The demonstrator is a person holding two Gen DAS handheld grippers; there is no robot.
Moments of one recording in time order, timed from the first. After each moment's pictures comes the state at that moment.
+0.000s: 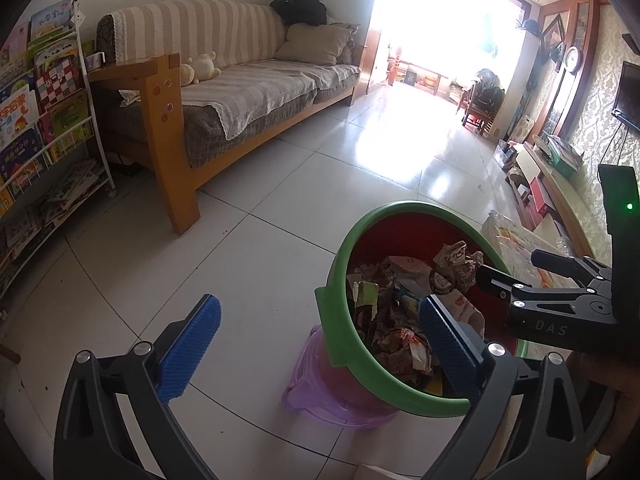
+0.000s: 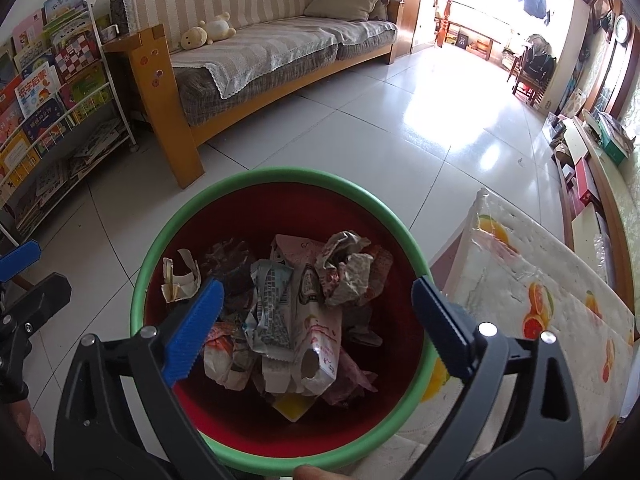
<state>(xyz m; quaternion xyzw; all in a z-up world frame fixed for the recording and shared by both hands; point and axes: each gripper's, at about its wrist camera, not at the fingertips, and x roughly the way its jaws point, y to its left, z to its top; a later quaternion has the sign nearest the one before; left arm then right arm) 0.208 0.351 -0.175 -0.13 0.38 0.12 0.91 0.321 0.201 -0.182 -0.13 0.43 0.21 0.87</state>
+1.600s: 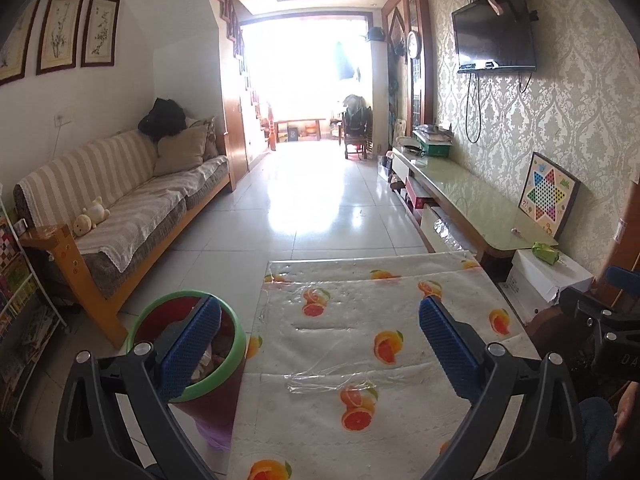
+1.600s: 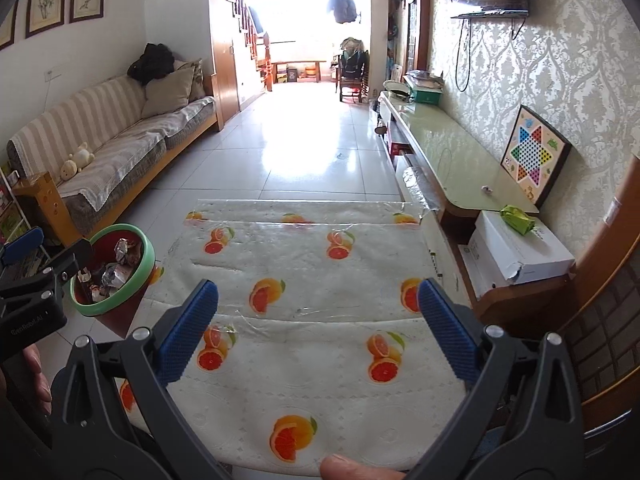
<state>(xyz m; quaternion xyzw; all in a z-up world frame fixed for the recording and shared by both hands) 0.112 -0.023 -0.006 0.04 0.25 -0.03 0.97 0.108 -0.199 -0.033 0.01 0.33 -0.03 0.94</state>
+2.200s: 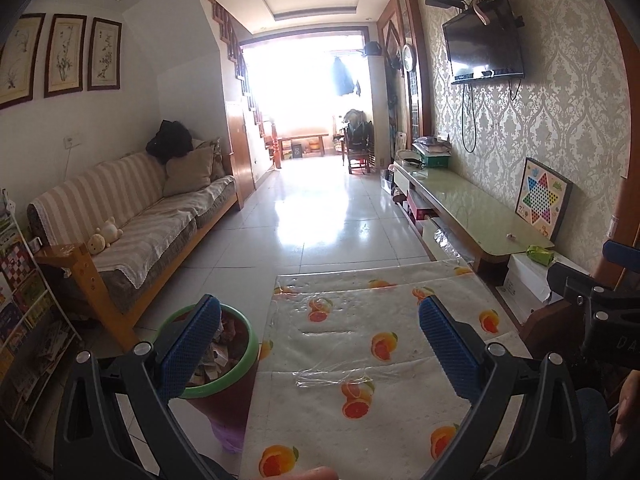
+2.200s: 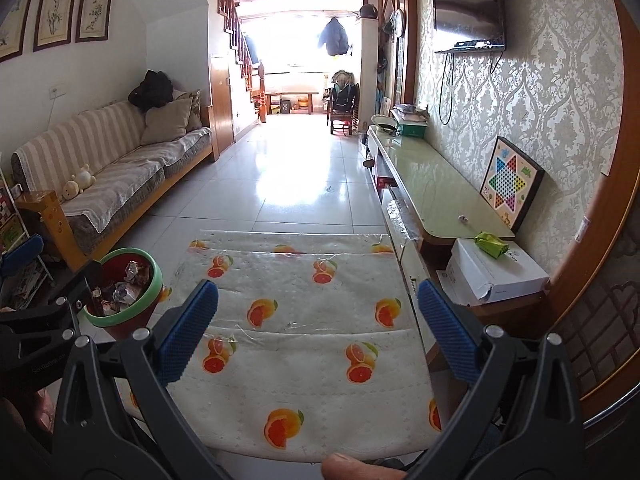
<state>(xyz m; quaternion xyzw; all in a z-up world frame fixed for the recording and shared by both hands) 0.059 -0.029 0.029 0.05 0.22 -0.03 0.97 0.051 -0.202 0.017 0.00 0.27 -0.04 0.96</state>
